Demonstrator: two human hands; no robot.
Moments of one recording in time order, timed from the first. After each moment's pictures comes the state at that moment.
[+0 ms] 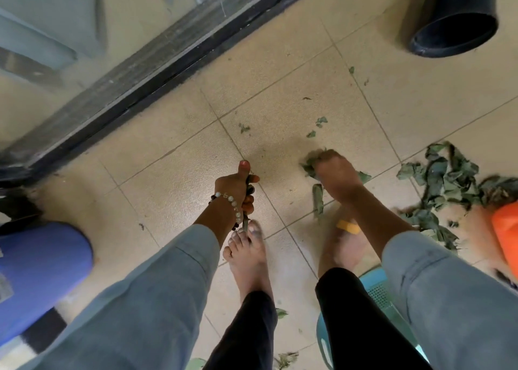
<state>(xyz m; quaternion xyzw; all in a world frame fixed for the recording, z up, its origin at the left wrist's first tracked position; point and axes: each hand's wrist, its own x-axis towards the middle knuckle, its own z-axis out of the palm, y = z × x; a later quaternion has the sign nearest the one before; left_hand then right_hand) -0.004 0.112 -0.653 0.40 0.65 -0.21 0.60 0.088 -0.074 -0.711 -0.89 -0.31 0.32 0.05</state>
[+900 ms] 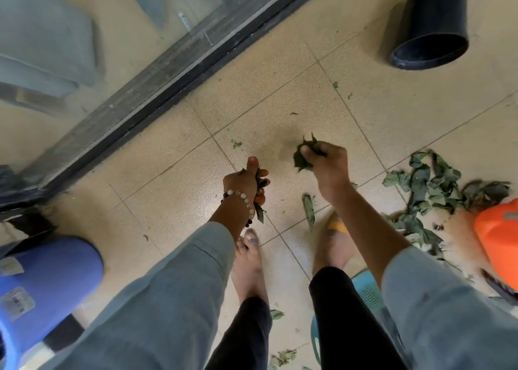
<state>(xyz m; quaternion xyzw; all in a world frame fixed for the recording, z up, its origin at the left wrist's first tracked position) 0.049 0.089 -0.632 0.39 0.66 -0.19 0.61 0.120 -0.048 -0.672 -0.69 0.25 0.33 0.59</state>
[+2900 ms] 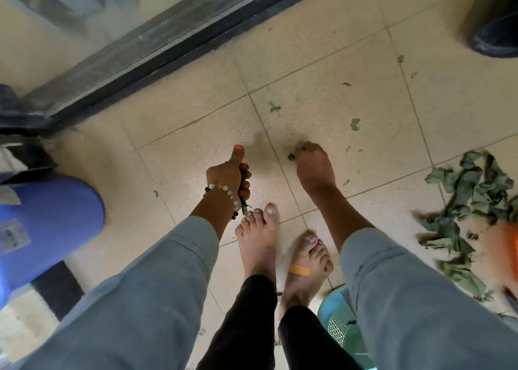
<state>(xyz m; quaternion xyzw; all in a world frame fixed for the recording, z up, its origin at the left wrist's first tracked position) -0.148 0.081 -0.749 0.67 0.60 -0.11 0.43 0.037 0.008 -0.739 -0.90 -0.32 0.25 0.16</state>
